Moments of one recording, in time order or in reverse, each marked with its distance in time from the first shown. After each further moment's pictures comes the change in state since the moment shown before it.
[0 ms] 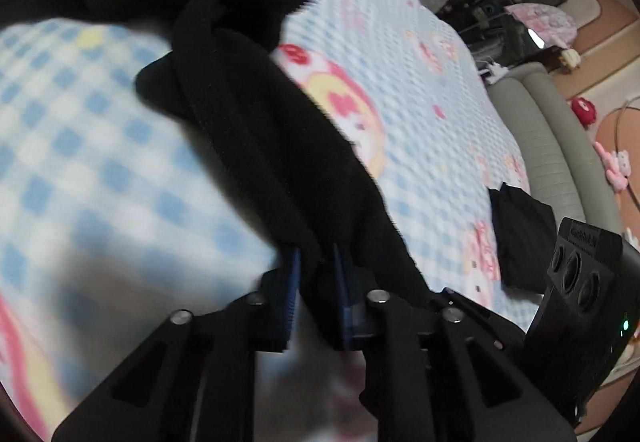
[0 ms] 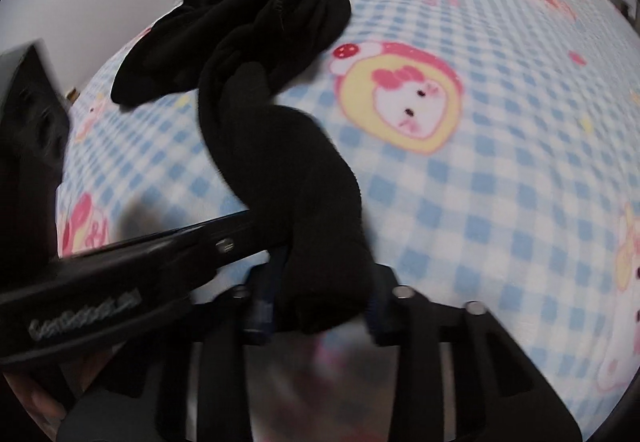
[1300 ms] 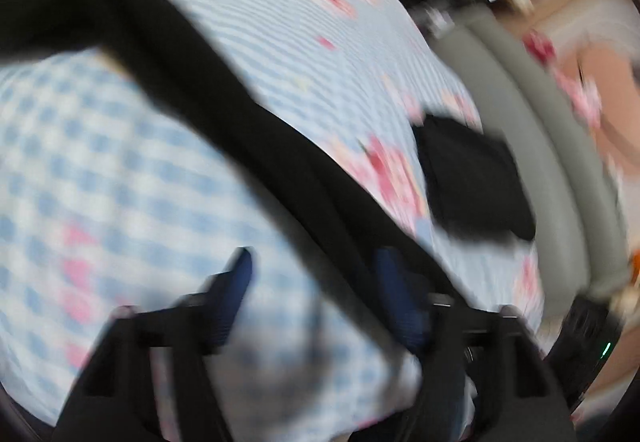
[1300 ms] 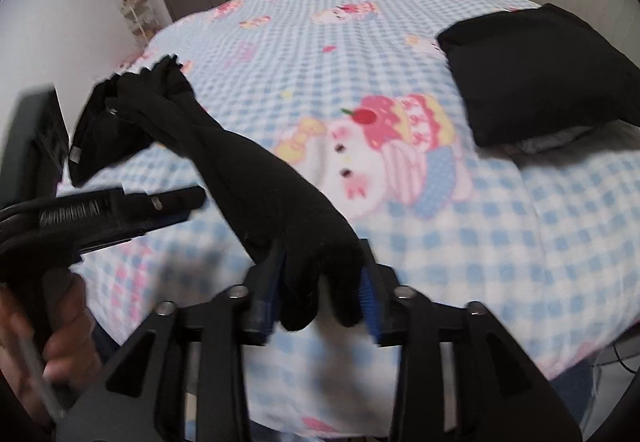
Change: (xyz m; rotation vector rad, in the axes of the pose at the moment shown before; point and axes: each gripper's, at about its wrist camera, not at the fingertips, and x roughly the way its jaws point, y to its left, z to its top) left arm 0.056 -0.151 -0.065 0.050 0.060 -0.094; right arm -0.168 -0.171 -0.143 0.320 -0.207 -0.201
